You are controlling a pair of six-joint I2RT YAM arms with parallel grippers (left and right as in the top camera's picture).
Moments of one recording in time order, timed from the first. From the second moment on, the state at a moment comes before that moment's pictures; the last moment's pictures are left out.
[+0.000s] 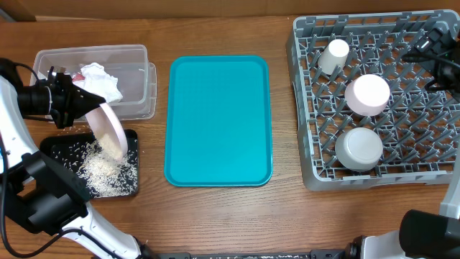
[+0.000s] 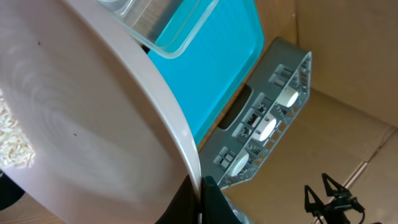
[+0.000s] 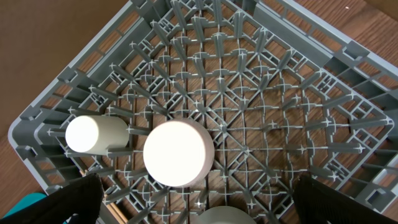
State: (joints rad) left arm 0.59 2.01 1.95 -1.68 0.84 -0.11; right arm -0.26 1.66 1.92 -1.25 0.17 0.50
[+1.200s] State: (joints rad) left arm 0.76 2.01 1.95 -1.69 1.02 -0.05; right arm -0.26 1.66 1.92 -1.25 0.17 0.50
